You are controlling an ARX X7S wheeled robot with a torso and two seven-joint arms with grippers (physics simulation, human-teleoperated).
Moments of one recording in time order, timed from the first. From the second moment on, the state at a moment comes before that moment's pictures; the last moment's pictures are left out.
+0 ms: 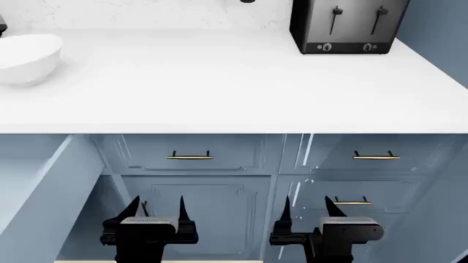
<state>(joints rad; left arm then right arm) 0.00 0.00 0.00 0.00 0.00 0.00 0.00 0.00 0.00 0.00 0.00 0.00 0.00 0.00</state>
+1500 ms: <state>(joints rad) -0.50 -0.19 -0.08 0.80 -0.13 -0.97 -0.01 0.54 0.20 -0.14 -0.88 -0.05 1.10 -0.04</state>
